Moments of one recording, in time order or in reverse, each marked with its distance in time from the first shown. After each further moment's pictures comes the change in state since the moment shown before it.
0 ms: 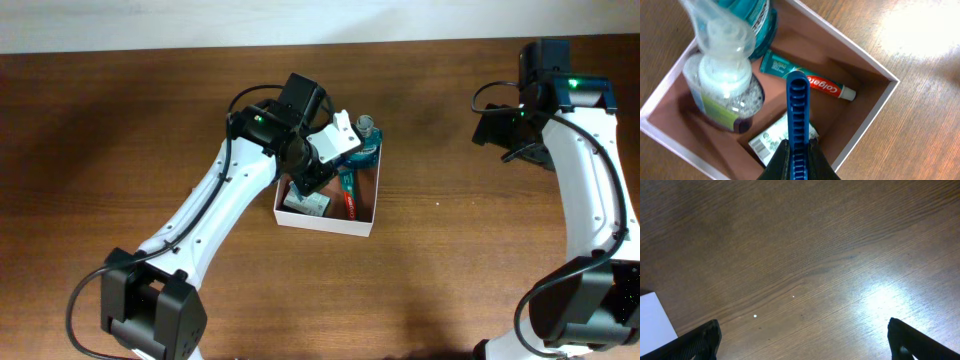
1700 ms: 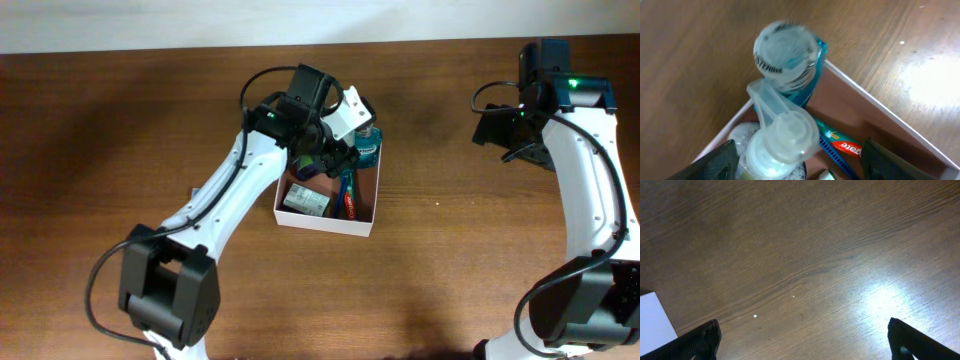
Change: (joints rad) left arm 0.000 0.102 0.006 0.309 0.007 -0.104; right arm 0.000 0.000 0.000 0.000 0.000 0.000
